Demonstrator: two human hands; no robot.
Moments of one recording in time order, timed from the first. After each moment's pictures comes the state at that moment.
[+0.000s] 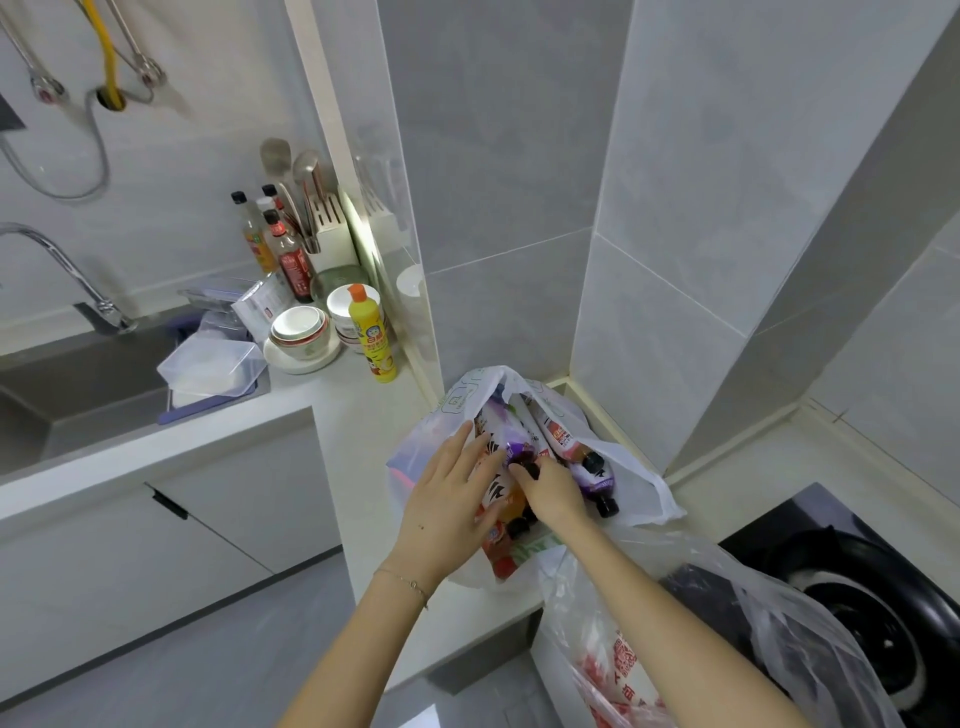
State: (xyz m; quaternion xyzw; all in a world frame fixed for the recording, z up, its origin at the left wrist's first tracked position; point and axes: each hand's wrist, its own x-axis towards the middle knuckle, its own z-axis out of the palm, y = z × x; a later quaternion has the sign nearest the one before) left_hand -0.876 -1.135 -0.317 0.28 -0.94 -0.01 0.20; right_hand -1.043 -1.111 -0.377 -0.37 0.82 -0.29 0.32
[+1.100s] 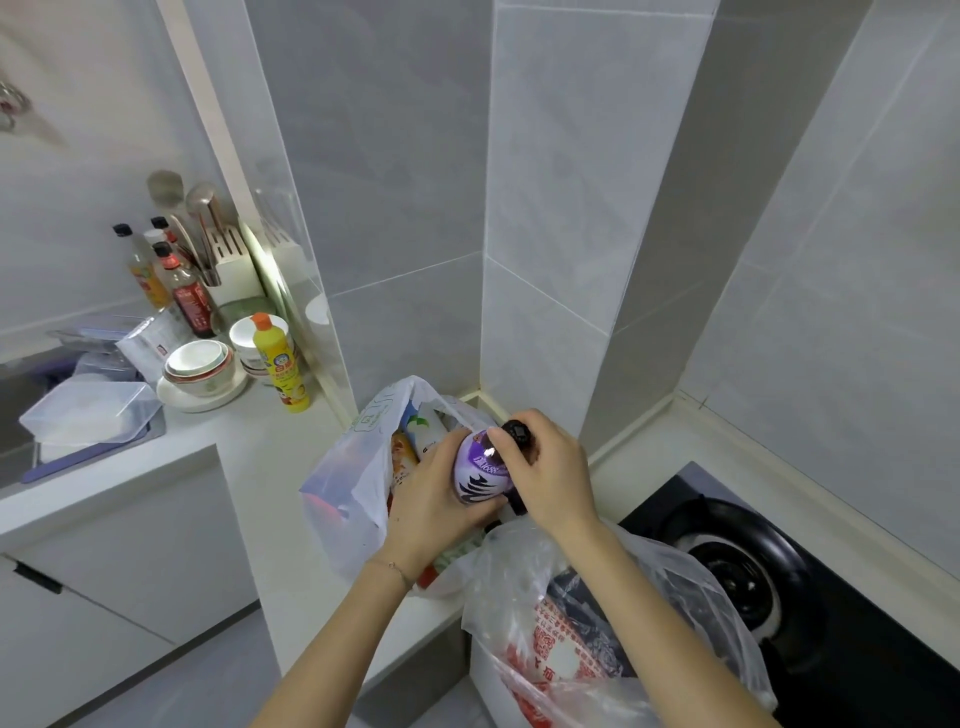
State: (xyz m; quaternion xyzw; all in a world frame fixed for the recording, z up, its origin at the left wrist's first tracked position) left_hand -0.941 -1.087 -0.289 0.31 -0.84 -0.34 0.29; right_hand -1.065 -1.004 -0.250 -0.46 0.73 -0.49 0.07
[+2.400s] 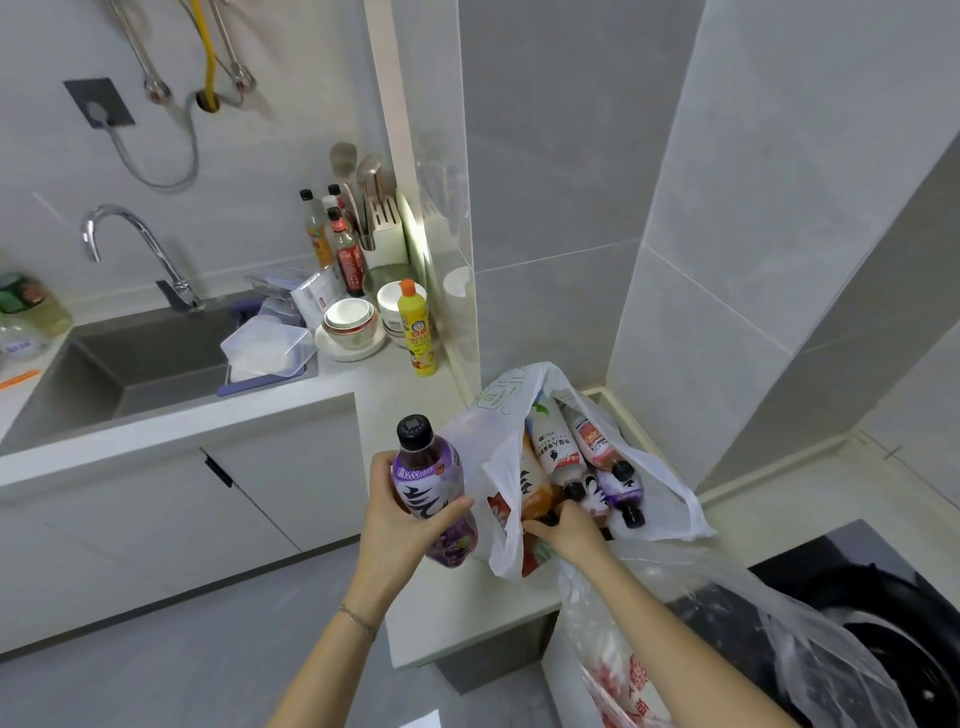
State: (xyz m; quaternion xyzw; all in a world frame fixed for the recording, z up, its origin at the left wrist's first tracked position) left_hand -0.809 -1.096 -0.287 0.47 -0.62 -0.47 0.42; right_hand -1.041 -1.089 -0.438 -0.42 0.79 -0.21 0.39
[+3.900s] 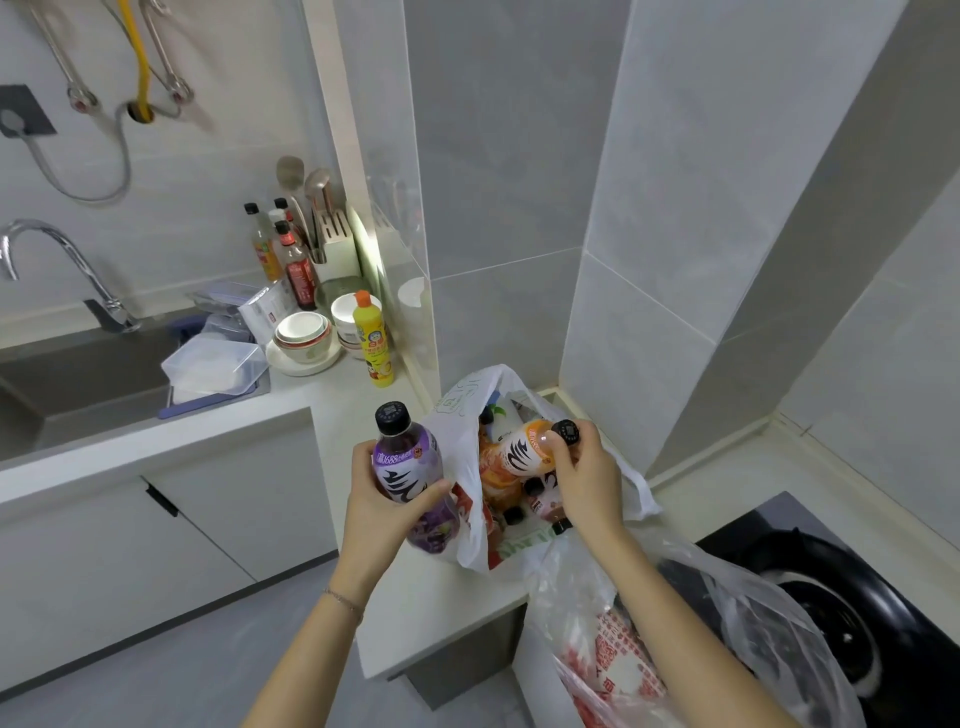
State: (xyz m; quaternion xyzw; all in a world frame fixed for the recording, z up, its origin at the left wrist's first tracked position) left_hand -0.820 -1.107 -0.293 0.44 -0.62 -0.49 0.43; right_hand -1.044 -1.046 -0.305 -0.40 0.79 -0.44 0.13
